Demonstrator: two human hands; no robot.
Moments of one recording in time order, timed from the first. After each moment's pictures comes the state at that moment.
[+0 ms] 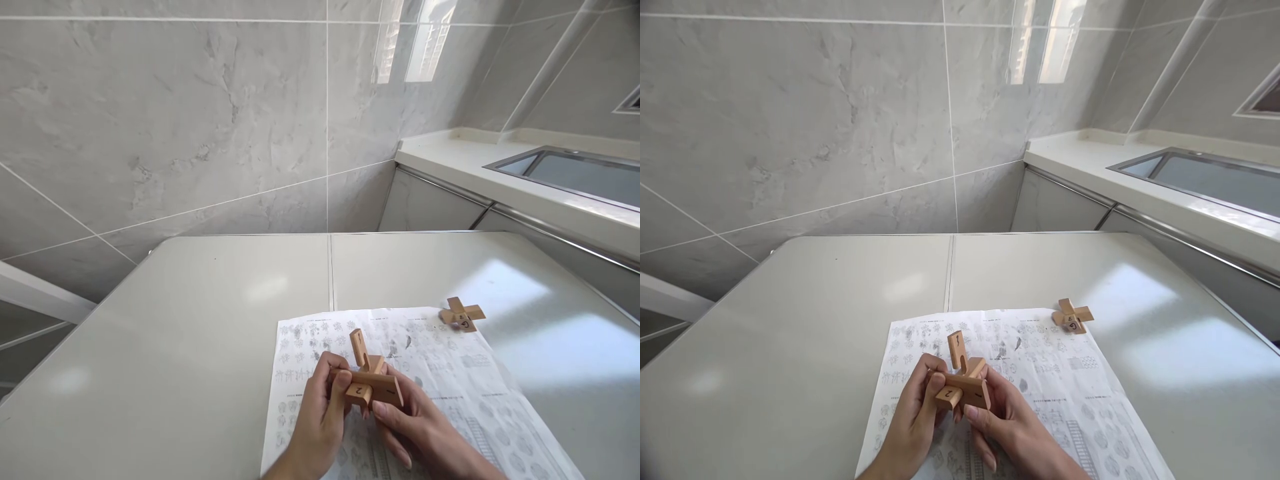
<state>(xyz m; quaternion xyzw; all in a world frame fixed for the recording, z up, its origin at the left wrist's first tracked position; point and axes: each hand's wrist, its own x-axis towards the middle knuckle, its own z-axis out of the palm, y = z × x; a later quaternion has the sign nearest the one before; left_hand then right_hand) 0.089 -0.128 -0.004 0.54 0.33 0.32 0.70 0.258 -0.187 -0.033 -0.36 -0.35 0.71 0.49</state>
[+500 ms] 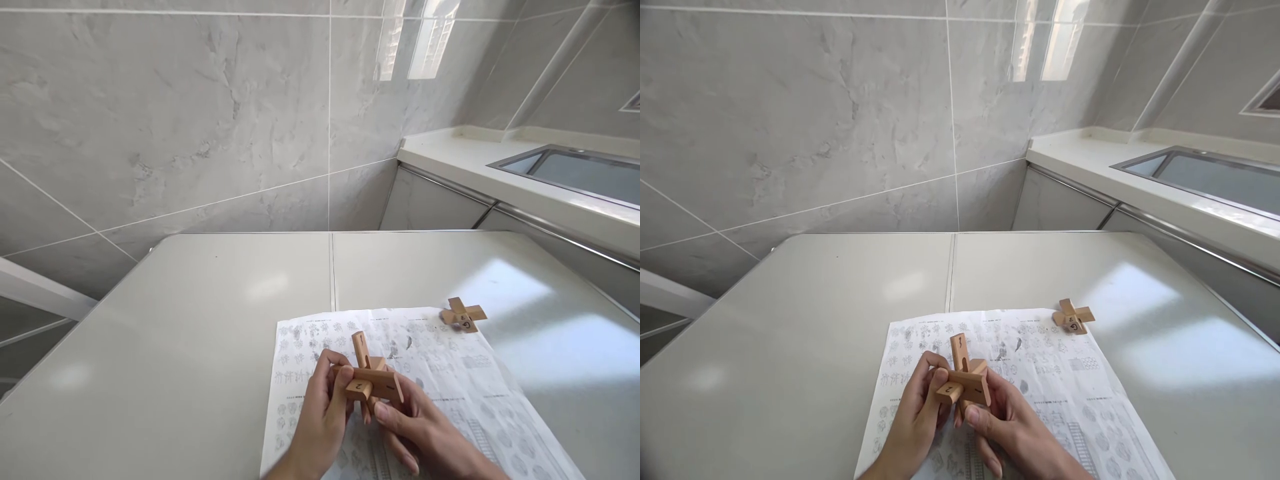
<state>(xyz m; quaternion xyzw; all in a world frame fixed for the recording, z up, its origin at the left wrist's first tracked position) 0.094 -0.130 -0.003 0.49 0.36 0.33 0.73 0.258 -0.186 -0.031 -0.34 -0.34 0.73 0.48</state>
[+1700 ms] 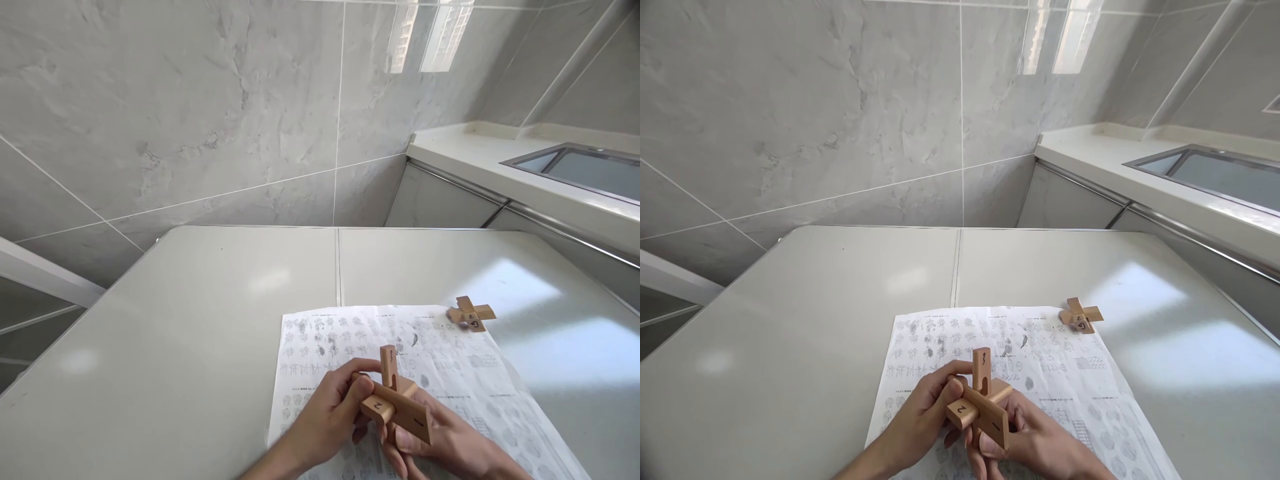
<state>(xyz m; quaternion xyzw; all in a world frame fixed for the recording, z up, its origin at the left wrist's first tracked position) 0.082 -0.121 -0.004 0.53 0.29 0.18 0.78 0.269 -0.190 -0.033 -0.23 -0.35 0.81 0.41</state>
